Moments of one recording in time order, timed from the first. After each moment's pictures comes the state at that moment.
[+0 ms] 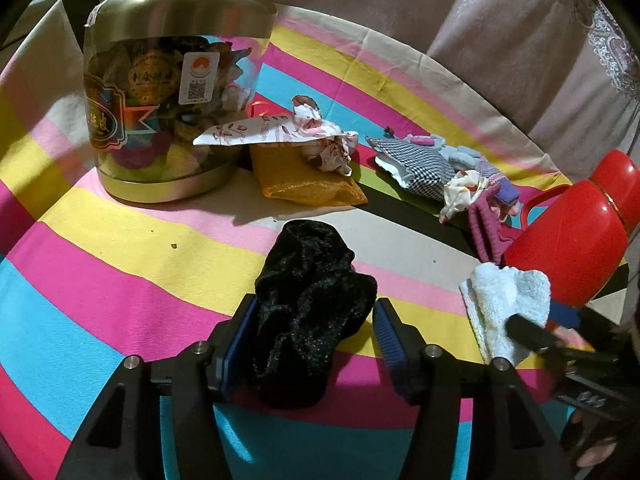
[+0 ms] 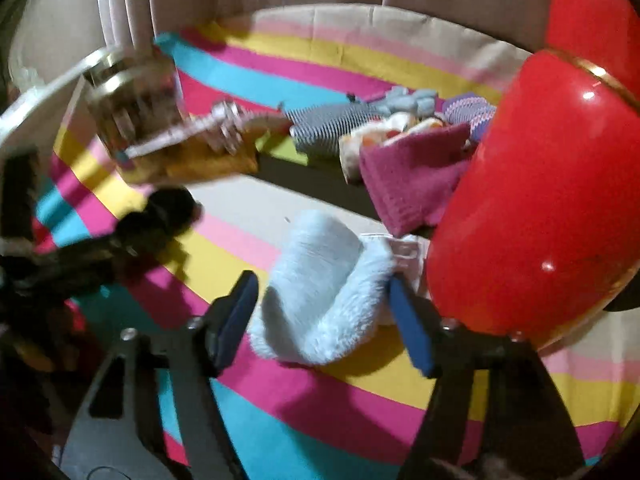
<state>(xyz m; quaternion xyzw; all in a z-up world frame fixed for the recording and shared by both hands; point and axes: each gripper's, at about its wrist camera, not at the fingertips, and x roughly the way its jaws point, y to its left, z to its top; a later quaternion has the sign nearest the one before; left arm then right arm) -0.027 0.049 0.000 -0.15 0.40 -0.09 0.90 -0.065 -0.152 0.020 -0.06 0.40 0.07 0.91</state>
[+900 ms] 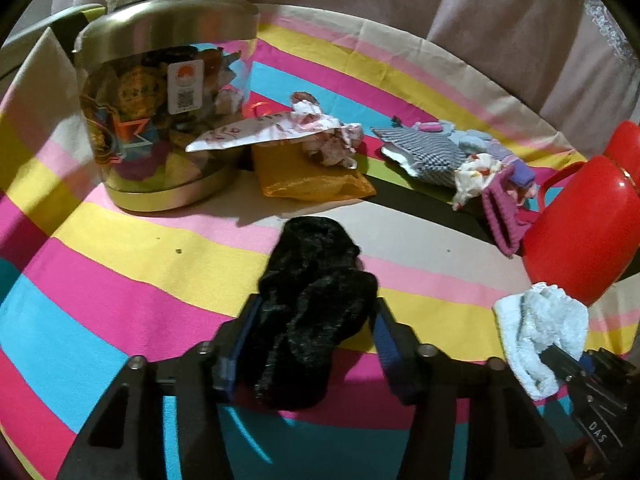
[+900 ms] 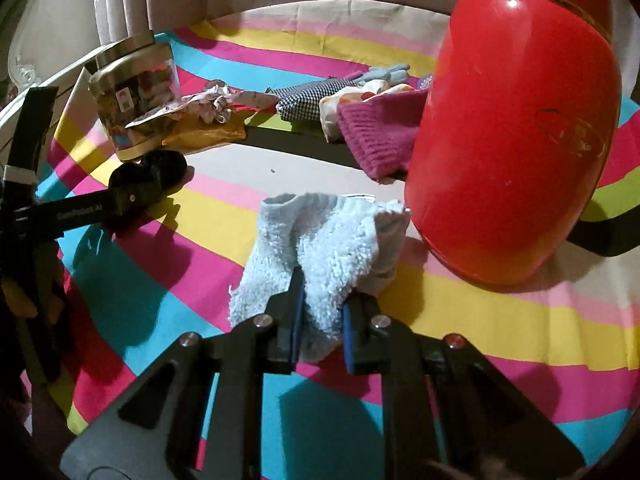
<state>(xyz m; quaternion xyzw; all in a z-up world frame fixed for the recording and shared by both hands) -0.021 0.037 0.001 -0.09 0.41 -0.06 0.90 -0.111 -0.176 0.004 -0.02 0.38 0.06 0.92</state>
